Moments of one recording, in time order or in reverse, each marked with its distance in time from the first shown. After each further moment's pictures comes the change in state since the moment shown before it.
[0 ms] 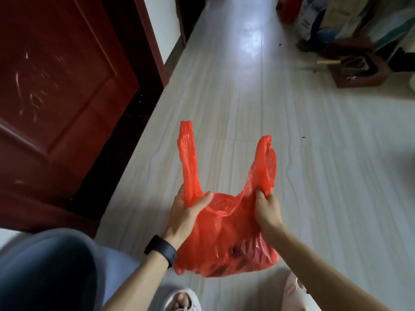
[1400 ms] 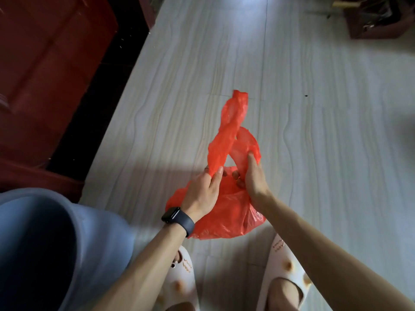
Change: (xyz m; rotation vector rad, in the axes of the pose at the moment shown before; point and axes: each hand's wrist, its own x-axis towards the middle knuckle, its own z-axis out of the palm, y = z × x) left_hand -0.006 -0.059 0.050 0.560 -0.137 0.124; right_hand 0.011 0.043 0.009 0.065 -0.228 0.102
